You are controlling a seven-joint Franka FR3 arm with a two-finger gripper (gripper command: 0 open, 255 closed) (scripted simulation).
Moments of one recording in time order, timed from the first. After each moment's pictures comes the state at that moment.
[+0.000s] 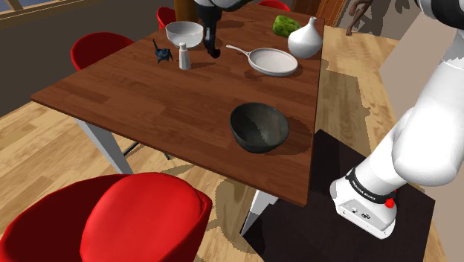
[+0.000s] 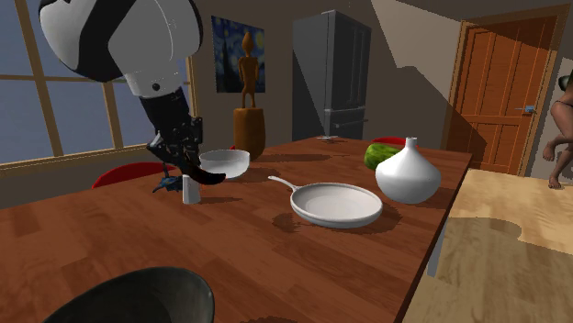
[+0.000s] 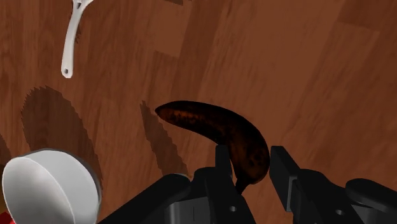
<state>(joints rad) 0.13 0.23 0.19 -1.61 -0.37 1.95 -0.31</state>
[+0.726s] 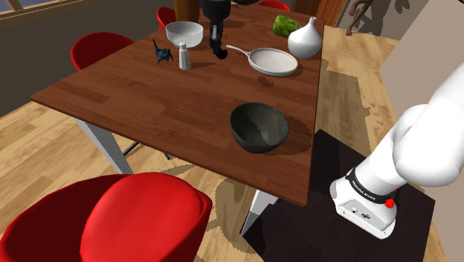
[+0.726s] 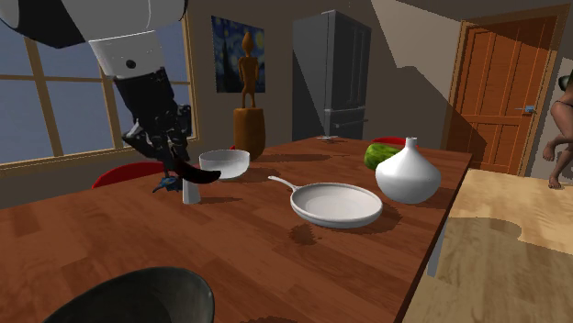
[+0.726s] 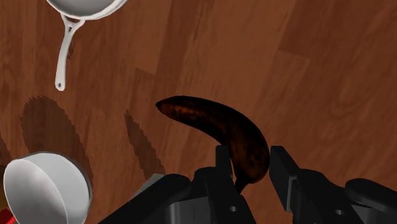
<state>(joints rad) 0.16 0.07 0.22 -1.75 -0.34 1.92 -0.26</state>
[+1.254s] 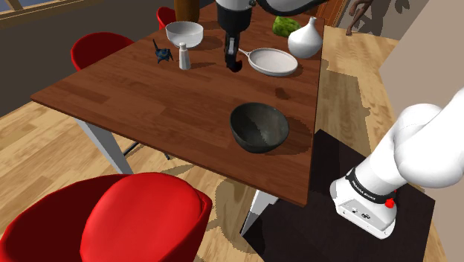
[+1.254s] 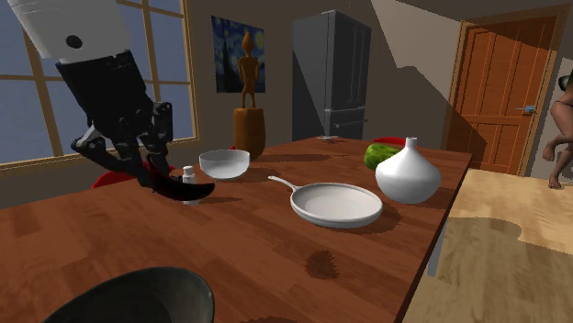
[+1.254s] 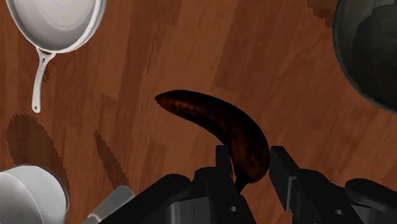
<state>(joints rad) 0.21 -0.18 0.28 -2.00 -0.29 1.90 -0.17</state>
